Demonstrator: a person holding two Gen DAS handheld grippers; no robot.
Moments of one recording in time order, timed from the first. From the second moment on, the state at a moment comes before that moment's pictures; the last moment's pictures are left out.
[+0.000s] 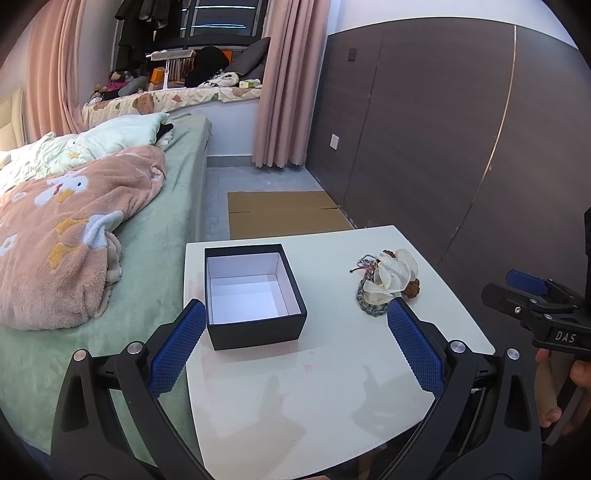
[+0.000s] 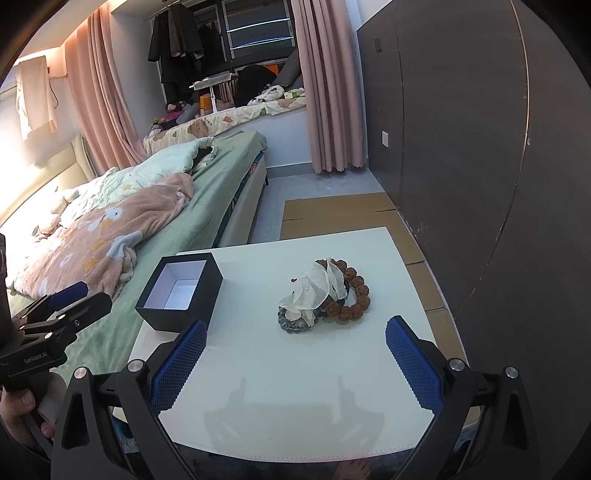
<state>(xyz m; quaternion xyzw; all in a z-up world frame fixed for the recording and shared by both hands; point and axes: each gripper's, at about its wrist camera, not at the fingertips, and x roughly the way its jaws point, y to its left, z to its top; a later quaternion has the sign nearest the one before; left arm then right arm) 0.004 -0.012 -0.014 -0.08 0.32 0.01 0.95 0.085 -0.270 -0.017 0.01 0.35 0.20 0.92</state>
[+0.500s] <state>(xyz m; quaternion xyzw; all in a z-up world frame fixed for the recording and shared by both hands) 0.000 -0.014 -0.011 -0.08 0.32 0.00 0.95 0.084 -0.271 -0.019 0.01 0.35 0.20 0.92</state>
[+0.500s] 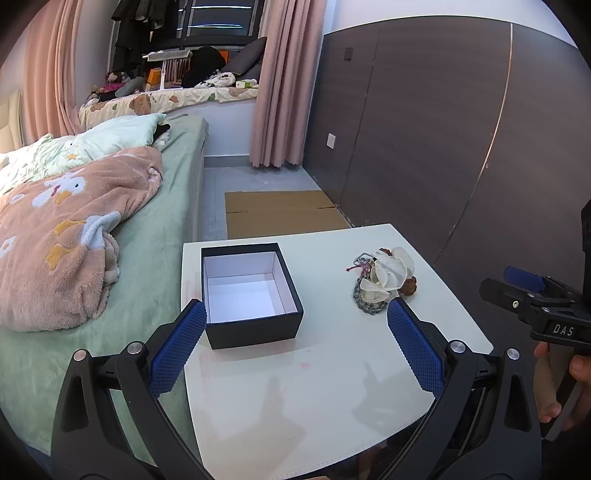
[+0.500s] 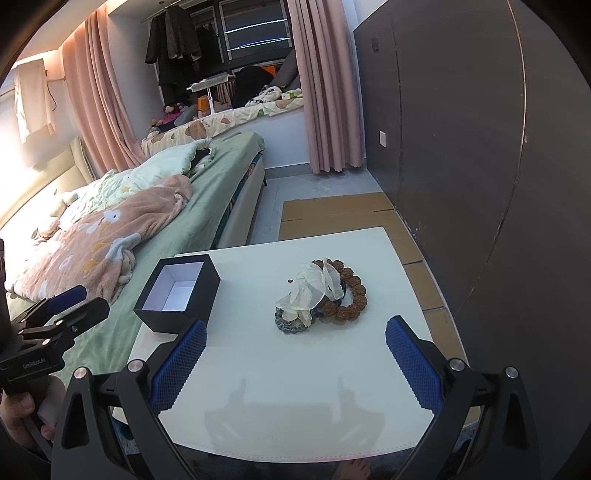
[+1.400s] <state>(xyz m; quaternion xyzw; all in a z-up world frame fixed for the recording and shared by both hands) -0.001 -0.012 -0.009 -0.09 0.31 0.00 0.95 0.085 -0.279 -0.017 0.01 0.35 0.19 0.92</state>
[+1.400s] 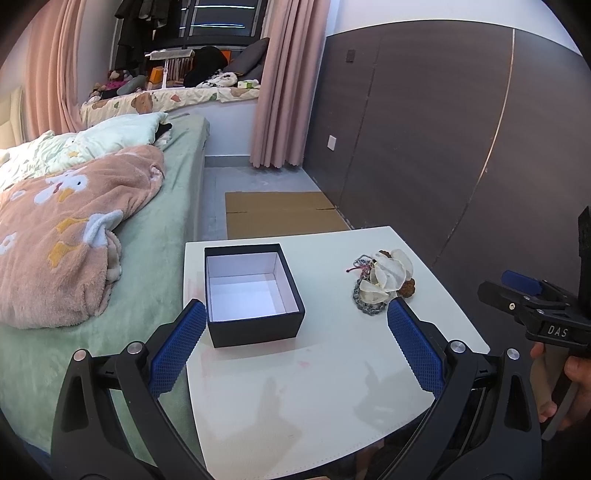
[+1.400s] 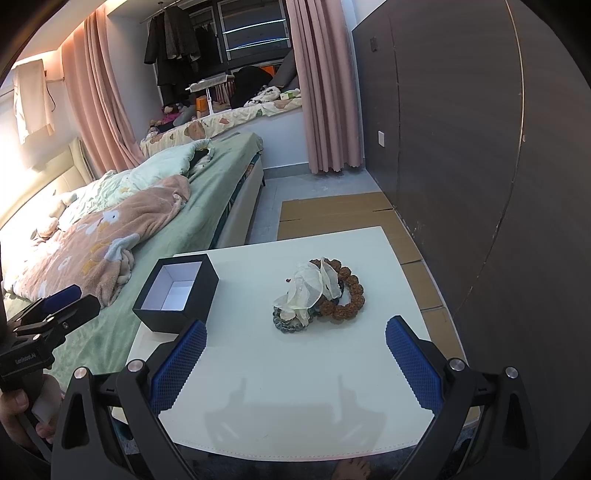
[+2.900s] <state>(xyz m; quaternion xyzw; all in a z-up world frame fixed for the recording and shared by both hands) 0.161 -0.097 -0.066 -0.13 0.43 -0.12 0.89 0.197 -0.377 -0.056 0.21 0.44 0.12 0.87</state>
